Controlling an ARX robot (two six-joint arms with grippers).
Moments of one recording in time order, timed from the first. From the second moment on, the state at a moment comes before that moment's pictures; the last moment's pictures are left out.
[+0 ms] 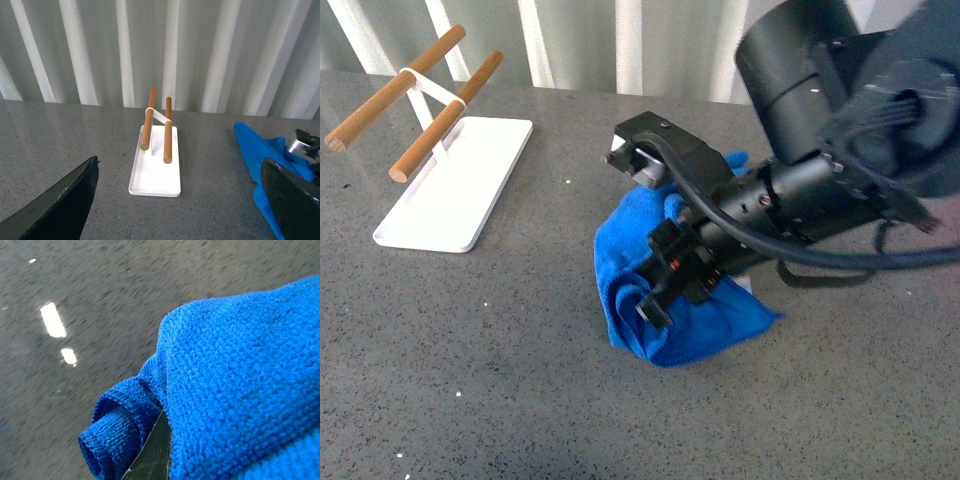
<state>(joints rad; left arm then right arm) 0.00 0.00 0.02 0.00 0.00 0.00 0.42 2.08 1.03 0.05 -0.50 -0.39</state>
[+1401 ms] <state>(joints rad) 0.00 0.00 0.02 0.00 0.00 0.00 -0.21 1.52 0.94 -0.20 -0.57 -0.69</state>
